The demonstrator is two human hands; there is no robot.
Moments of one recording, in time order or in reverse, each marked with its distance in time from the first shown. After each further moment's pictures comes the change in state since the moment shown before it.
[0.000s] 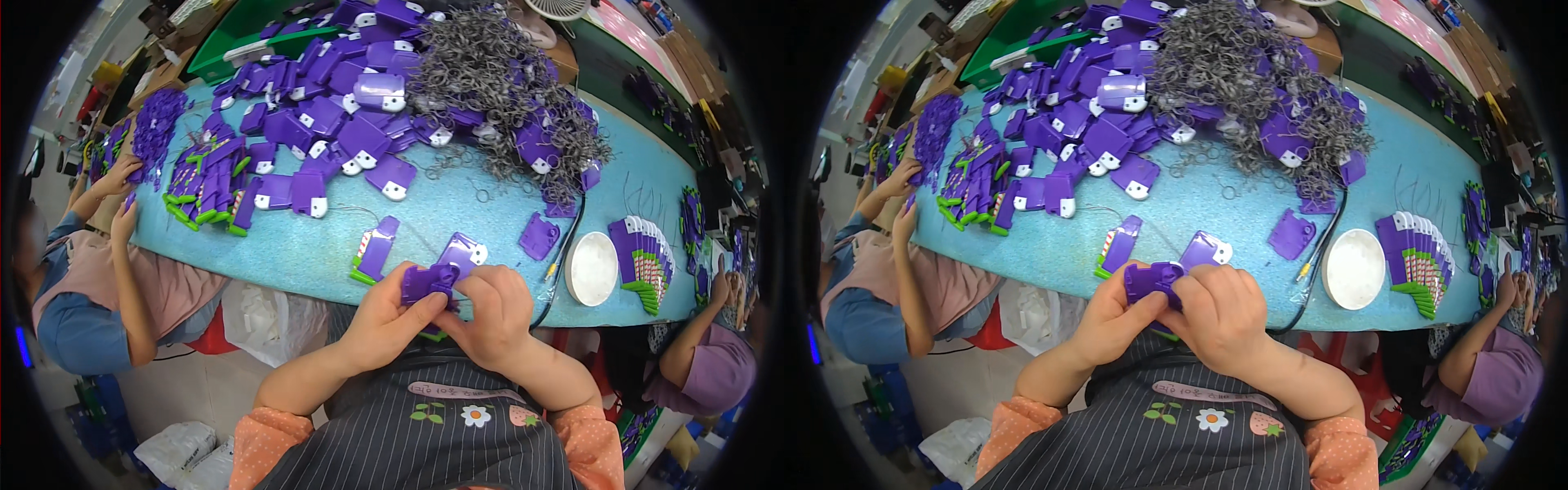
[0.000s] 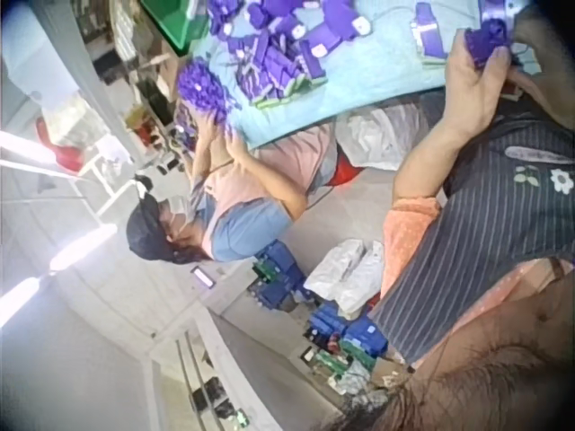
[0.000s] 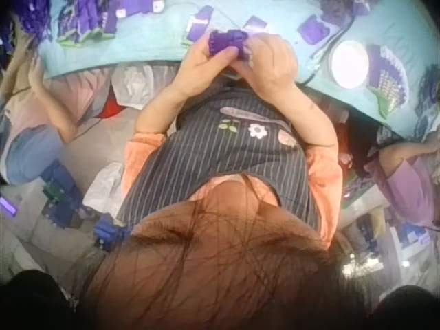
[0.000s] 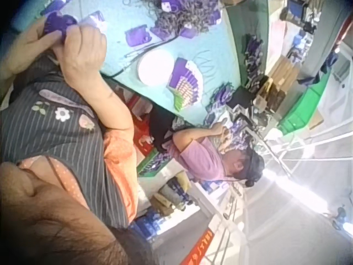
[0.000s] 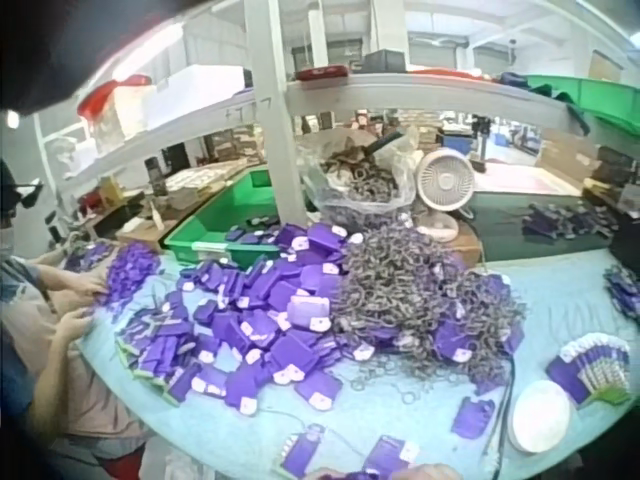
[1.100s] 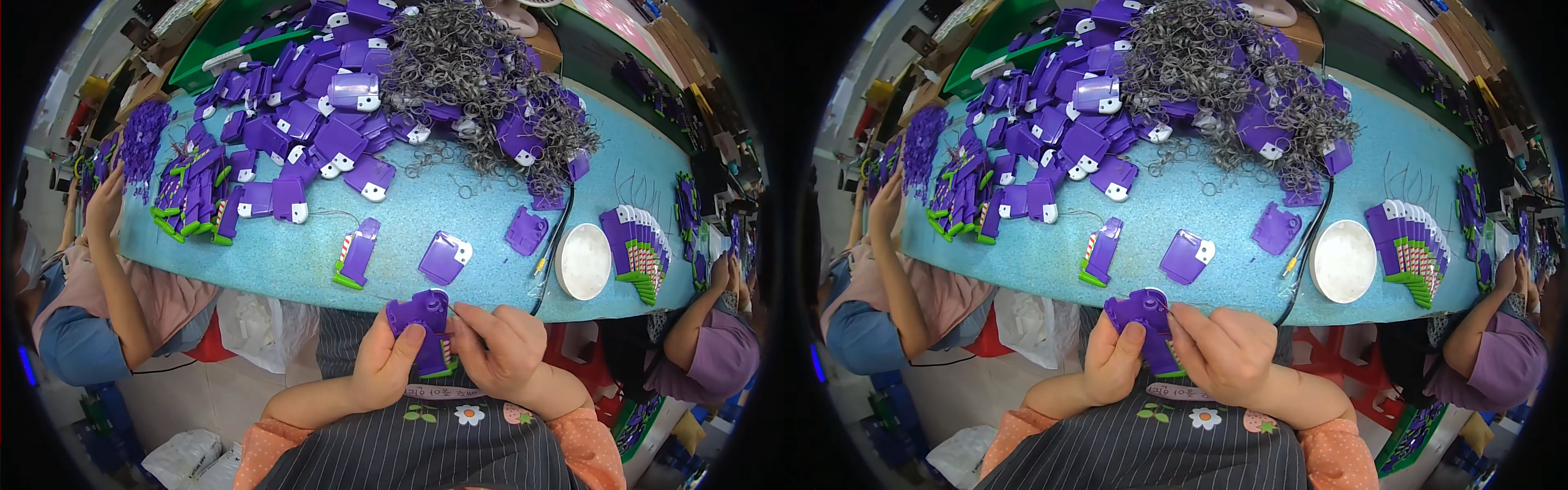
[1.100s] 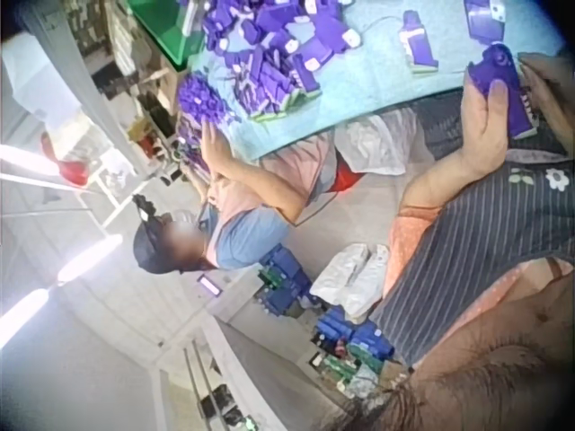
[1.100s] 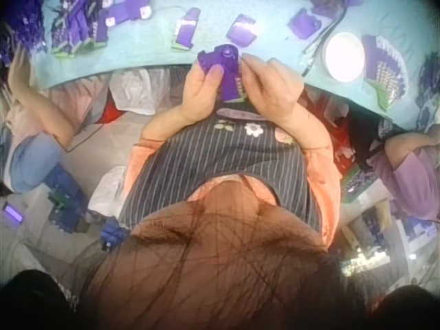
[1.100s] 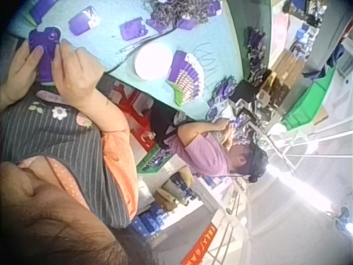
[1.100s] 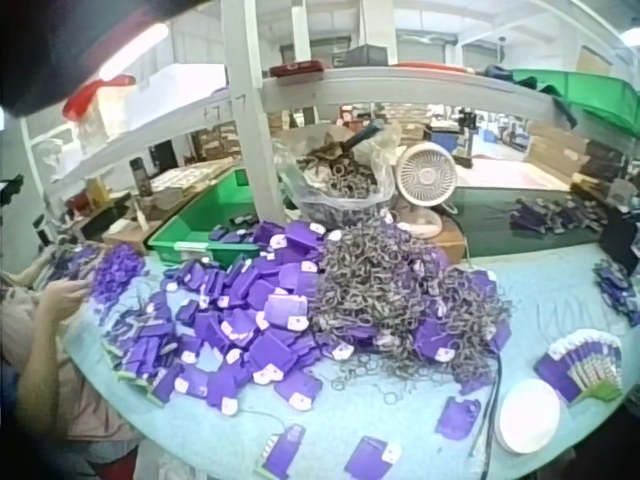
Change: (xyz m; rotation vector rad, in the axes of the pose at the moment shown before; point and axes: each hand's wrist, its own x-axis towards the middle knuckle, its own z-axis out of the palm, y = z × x) left_hand -0.032 -0.021 0.029 -0.129 0.082 0.064; right_hand -0.010 -0.016 -0.037 0.116 -0.029 0.223
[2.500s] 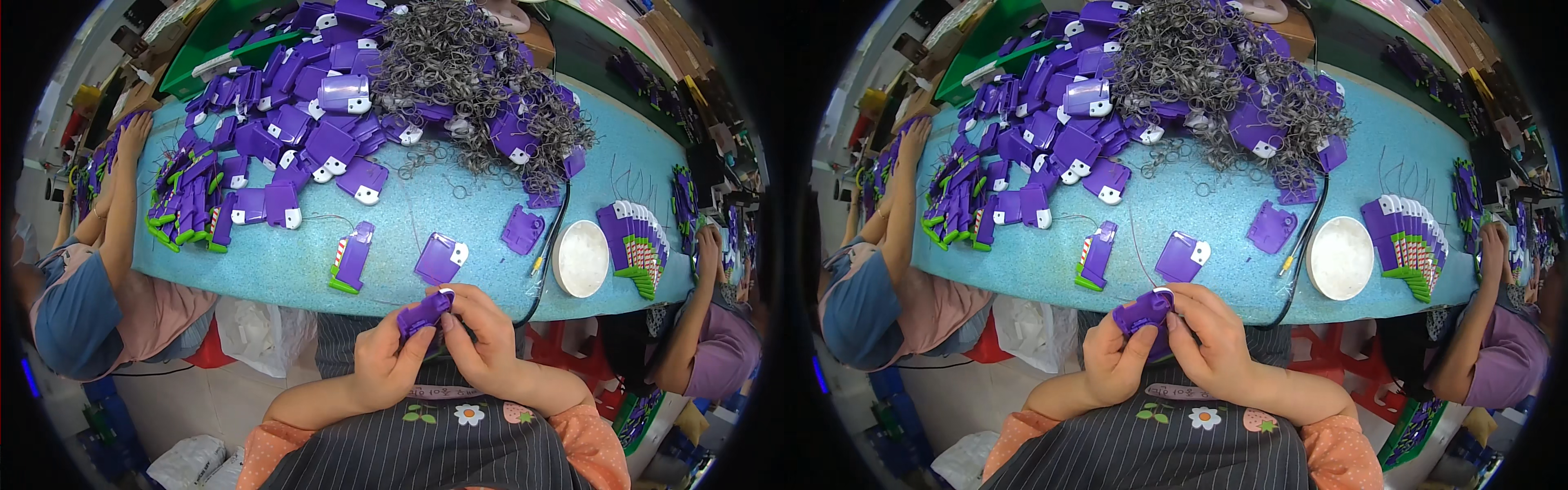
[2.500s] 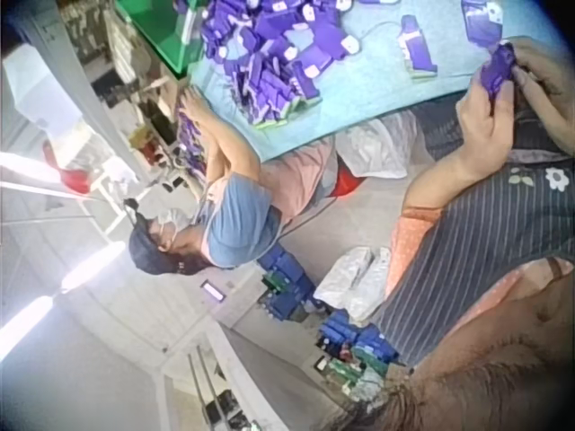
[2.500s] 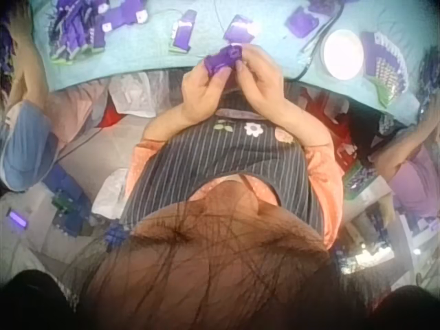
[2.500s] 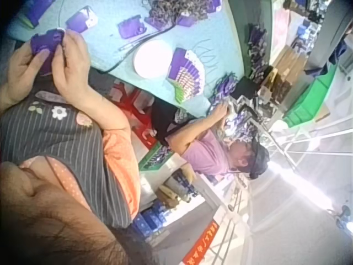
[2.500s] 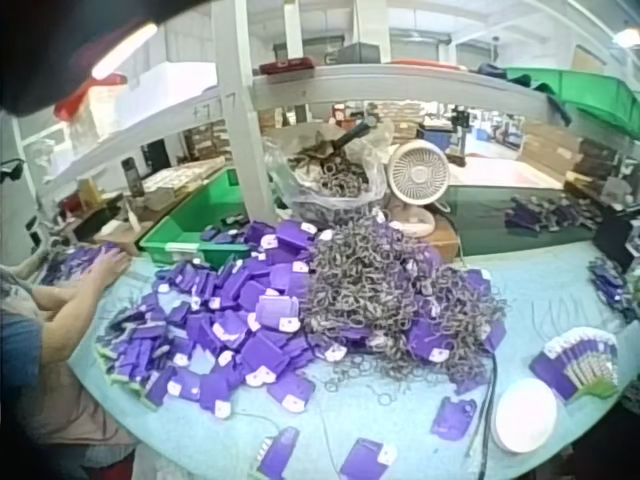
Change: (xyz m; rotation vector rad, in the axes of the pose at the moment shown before) left_hand 0.007 -0.002 -0.005 0.561 0.053 0.254; right_hand -0.011 0.008 0.017 0.484 -0.170 0.316
